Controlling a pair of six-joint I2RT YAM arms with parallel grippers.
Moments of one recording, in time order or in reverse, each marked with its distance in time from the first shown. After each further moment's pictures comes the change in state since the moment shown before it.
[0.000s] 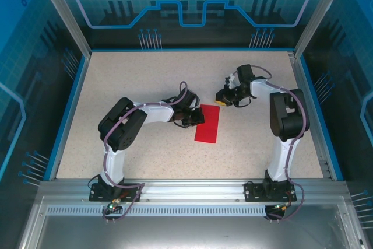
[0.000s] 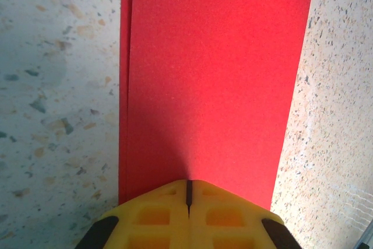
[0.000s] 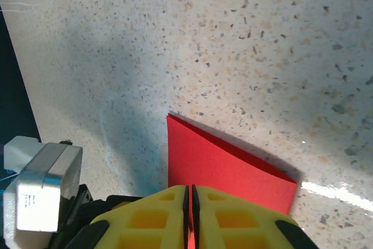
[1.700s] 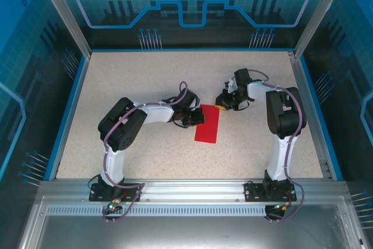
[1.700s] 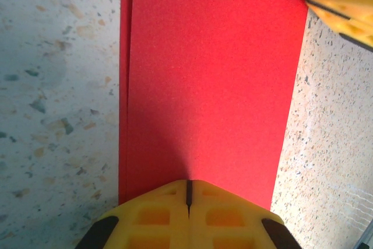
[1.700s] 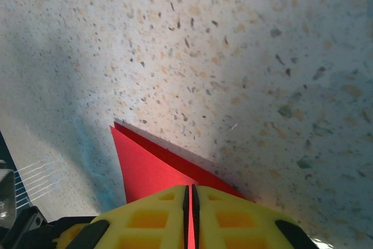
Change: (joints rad) left arm 0.000 0.000 -0.002 0.003 0.000 0.000; right arm 0.013 0.049 -0.019 0.023 0.075 0.016
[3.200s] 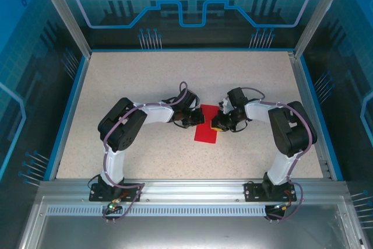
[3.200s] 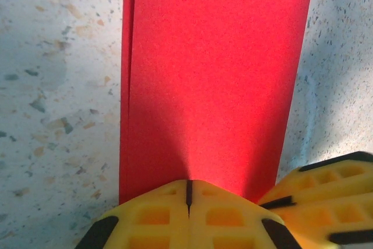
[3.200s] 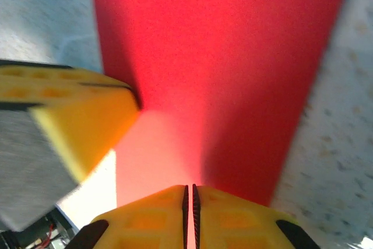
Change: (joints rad) left arm -0.002 -0.004 -0.007 0.008 -0.007 0.004; right arm 0.145 -0.256 -0.399 0.104 0.012 0.053
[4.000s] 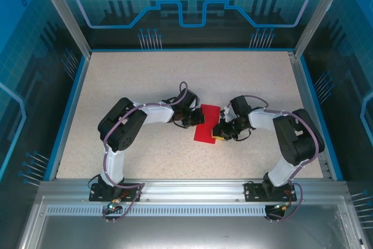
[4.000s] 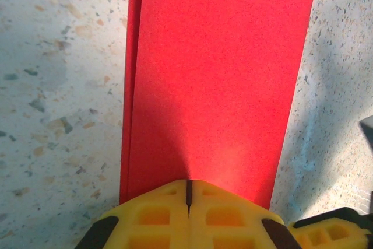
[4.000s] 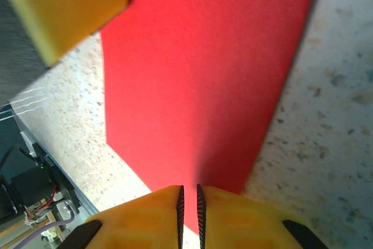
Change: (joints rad) left arm -0.001 -0.001 0.000 0.000 0.000 0.000; right arm 0.010 -0.102 -0.143 0.022 -0.079 -0.028
